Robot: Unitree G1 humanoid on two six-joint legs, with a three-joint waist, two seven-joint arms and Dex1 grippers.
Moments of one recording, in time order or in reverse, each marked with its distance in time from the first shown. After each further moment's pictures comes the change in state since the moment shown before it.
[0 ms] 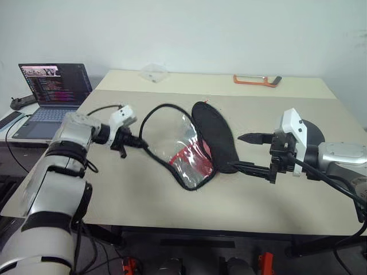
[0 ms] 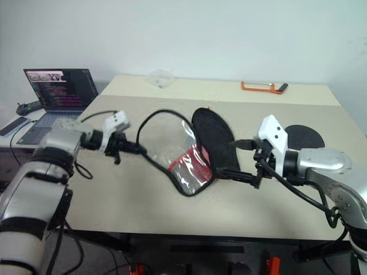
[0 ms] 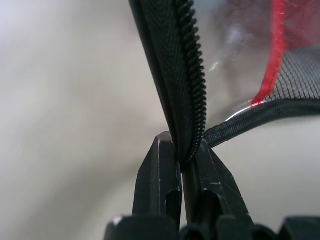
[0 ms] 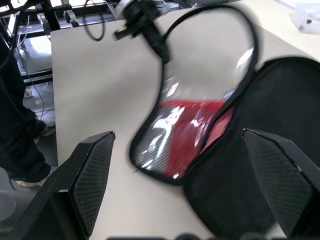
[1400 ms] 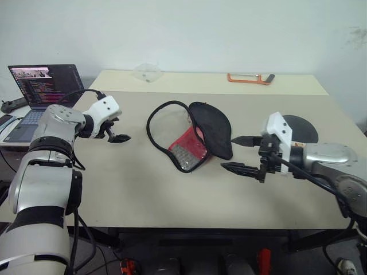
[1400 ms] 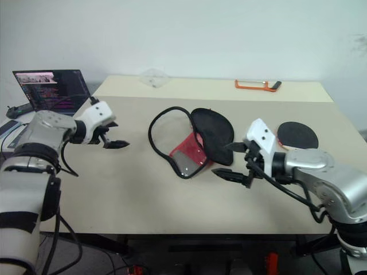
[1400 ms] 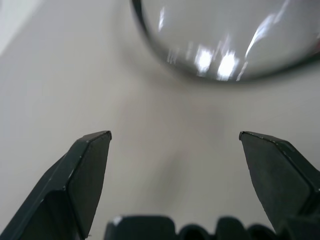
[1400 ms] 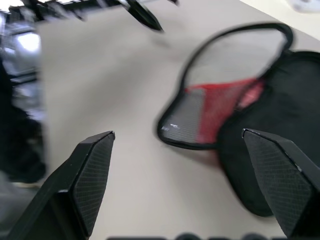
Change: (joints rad) left arm -0.011 0.057 0.265 0.108 0.182 -0.166 0.128; right arm -0.056 0.097 0.162 0.099 -0.170 -0.012 -0.099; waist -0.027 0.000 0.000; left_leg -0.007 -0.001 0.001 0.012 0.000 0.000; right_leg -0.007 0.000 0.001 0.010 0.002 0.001
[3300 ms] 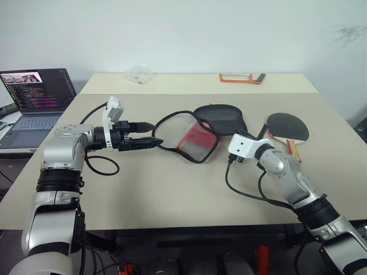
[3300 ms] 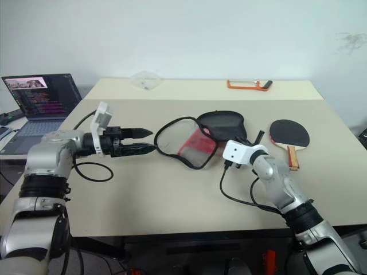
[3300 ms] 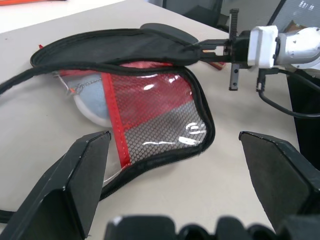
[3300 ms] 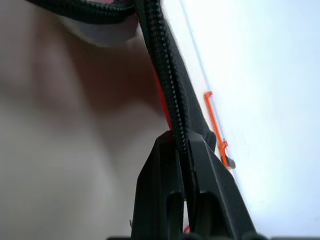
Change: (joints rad) left arm 0.430 -0.049 0.130 -0.859 -0.495 0.638 -0.219; right arm 0.011 0.200 0.294 0.494 -1.203 -0.712 -0.251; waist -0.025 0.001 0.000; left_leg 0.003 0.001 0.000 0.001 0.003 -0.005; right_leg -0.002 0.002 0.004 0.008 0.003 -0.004
